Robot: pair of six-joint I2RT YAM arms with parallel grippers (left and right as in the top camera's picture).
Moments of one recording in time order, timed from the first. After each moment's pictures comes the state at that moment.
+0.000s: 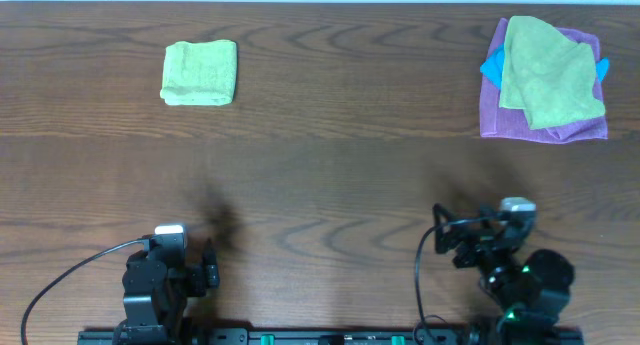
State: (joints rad) left arm 0.02 0.01 0.24 -0.91 -0.03 -0.01; right arm -0.20 0.19 0.22 -0.42 -0.47 0.32
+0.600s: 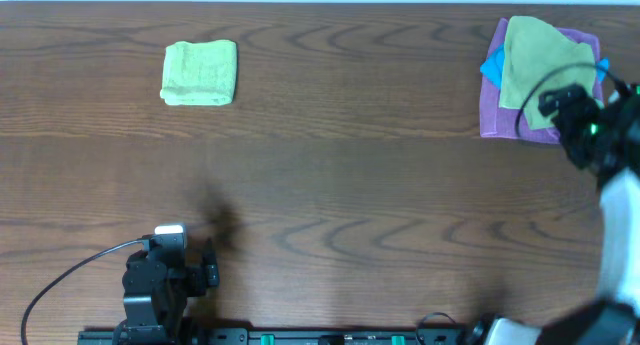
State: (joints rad) left arm 0.02 0.01 0.24 -0.91 -0.03 -0.01; right arm -0.46 1.50 1.20 -0.58 -0.34 0.58
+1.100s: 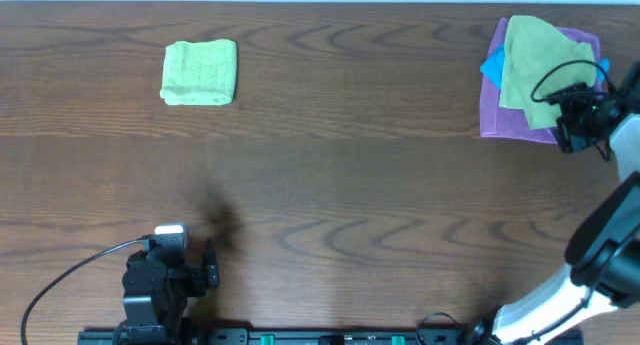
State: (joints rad) left arm 0.02 0.01 0.24 -0.91 -0.03 -0.01; right arm -0.53 1.96 1.41 -0.54 -0.37 0.74
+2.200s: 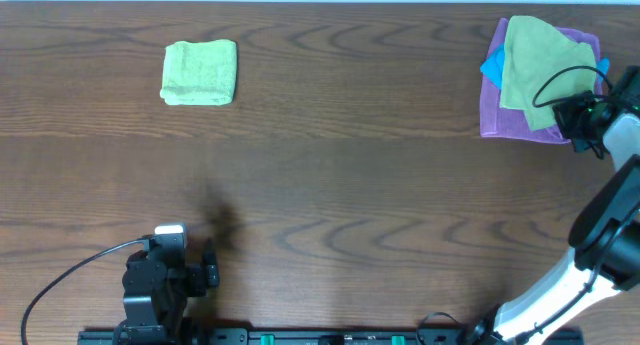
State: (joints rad) left arm 0.02 0.01 0.24 -0.91 -0.03 -0.01; right arm -0.53 2.06 1.43 -0.42 -0.24 0.67
